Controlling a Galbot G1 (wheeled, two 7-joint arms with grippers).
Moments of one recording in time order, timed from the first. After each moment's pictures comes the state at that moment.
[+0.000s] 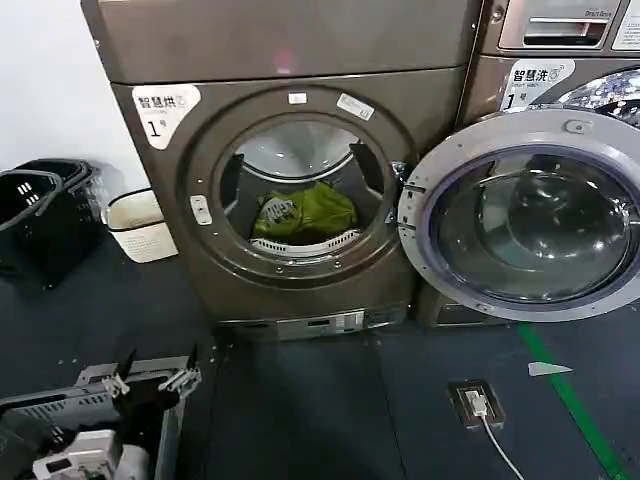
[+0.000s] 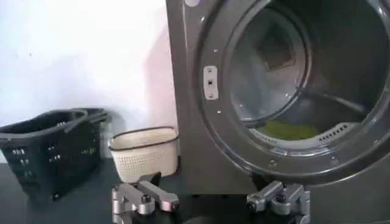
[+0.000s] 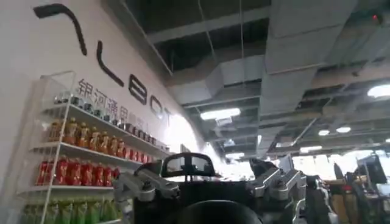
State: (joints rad) left arm 1.63 -1.49 -0.63 -2.46 -0.04 0.54 -0.05; right arm -1.74 0.94 2.53 1.90 0.82 -0.51 0.05
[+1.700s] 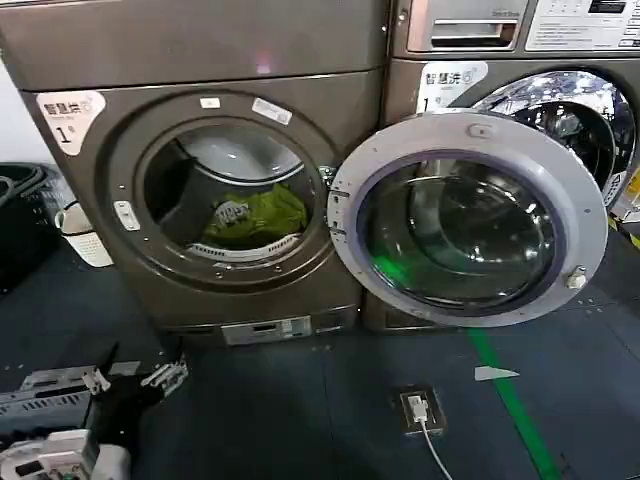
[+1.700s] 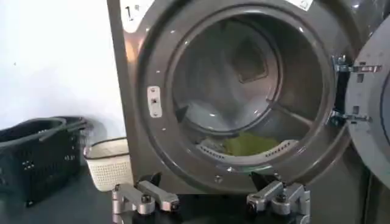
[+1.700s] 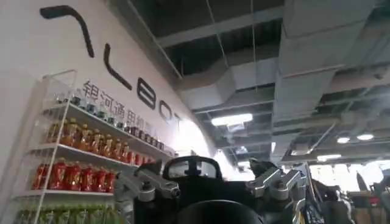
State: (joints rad) left arm 1.63 -1.48 -0.68 -2.53 -0.07 0.59 -0.05; right arm -1.72 0.94 2.50 1.92 0.83 -0.47 0.00
